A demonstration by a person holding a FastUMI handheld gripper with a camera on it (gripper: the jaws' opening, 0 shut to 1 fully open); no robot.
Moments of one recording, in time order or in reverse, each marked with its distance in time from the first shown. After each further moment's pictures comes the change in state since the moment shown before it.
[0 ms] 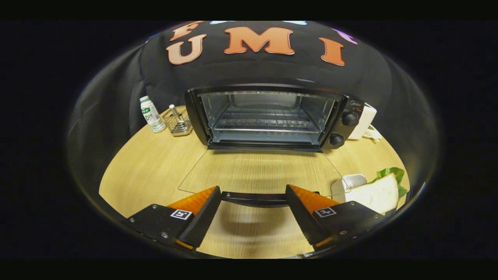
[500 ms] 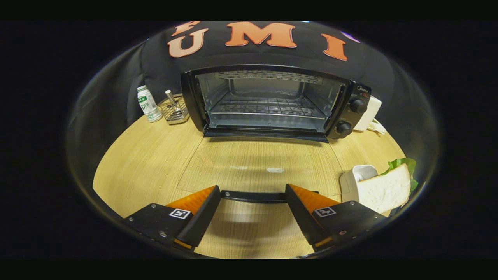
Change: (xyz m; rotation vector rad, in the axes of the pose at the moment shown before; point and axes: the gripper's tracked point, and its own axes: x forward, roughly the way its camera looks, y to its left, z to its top) arm 0.017 0.001 -0.023 -0.007 0.033 -0.001
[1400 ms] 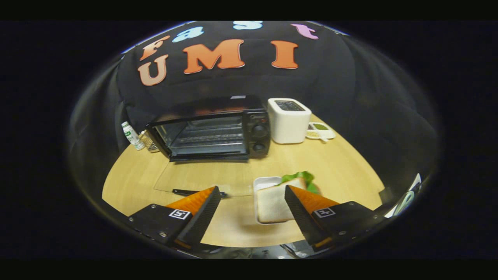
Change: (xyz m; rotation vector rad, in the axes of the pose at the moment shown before) arm -0.122 -0.186 0.043 0.118 -0.120 -0.114
